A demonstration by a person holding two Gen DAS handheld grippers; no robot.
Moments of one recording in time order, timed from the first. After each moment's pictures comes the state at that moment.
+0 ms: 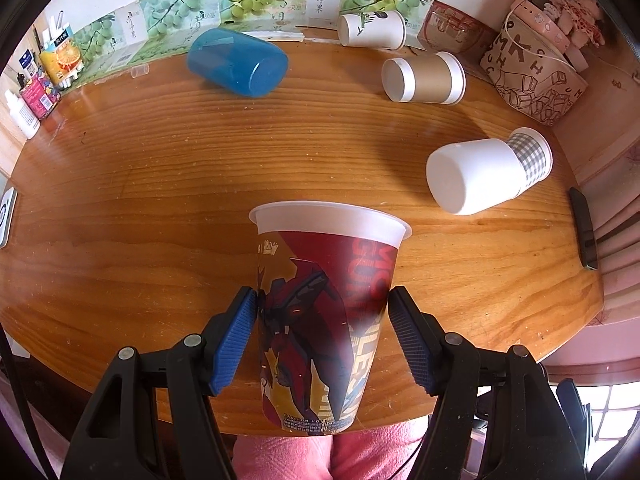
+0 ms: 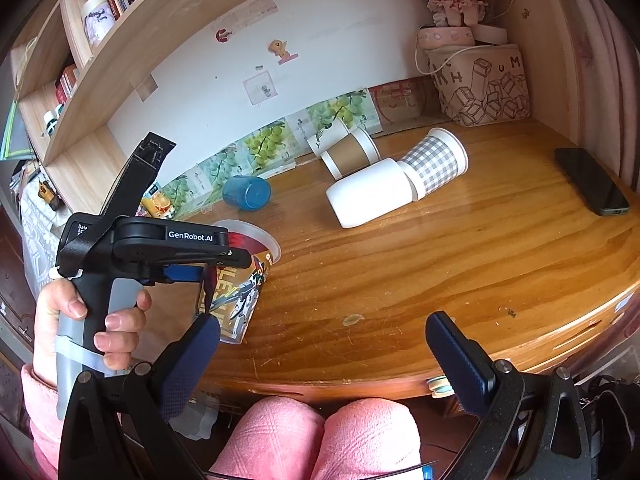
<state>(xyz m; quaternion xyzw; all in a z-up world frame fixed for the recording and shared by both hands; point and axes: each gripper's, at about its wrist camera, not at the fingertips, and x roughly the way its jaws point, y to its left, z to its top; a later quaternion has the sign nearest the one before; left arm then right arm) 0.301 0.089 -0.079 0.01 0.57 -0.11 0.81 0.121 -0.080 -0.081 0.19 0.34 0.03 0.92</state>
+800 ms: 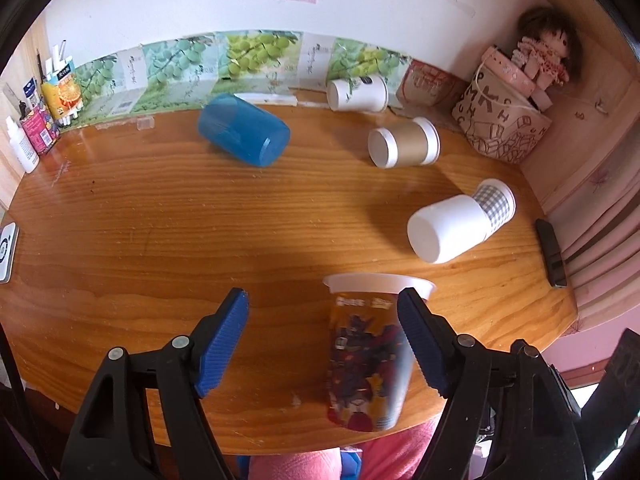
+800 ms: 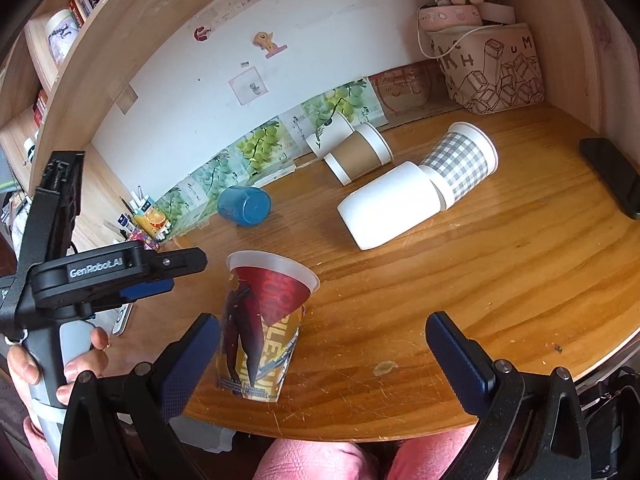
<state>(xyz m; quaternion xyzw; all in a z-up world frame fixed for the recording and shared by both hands) 0.304 0.130 -0.033 -0.02 0.49 -0.15 0.86 0.185 -0.072 -0.083 0.24 0.36 0.03 0.90</state>
